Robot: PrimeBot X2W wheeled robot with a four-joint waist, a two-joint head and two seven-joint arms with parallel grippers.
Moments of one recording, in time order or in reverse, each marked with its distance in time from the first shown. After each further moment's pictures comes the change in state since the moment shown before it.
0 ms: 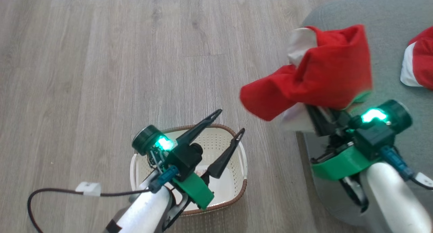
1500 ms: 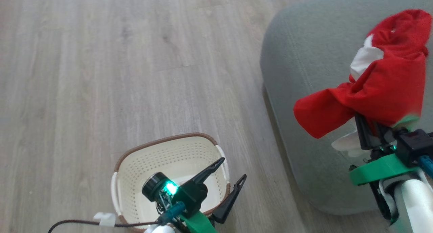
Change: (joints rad) left arm 0.184 -0.020 -0.029 0.056 -0.036 0.000 0.007; right arm 0.133 0.018 -0.259 0.085 -0.016 0.000 0.000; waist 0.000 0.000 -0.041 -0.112
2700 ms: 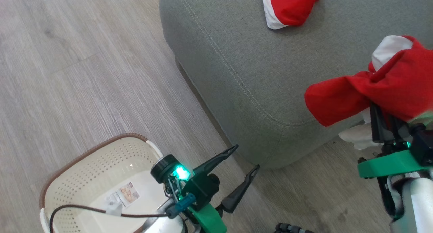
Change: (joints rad) left arm -0.092 0.020 -0.071 -0.044 0.021 0.000 0.000; right arm 0.003 0.069 -0.105 -0.060 -0.044 0.000 0.000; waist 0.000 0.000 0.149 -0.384
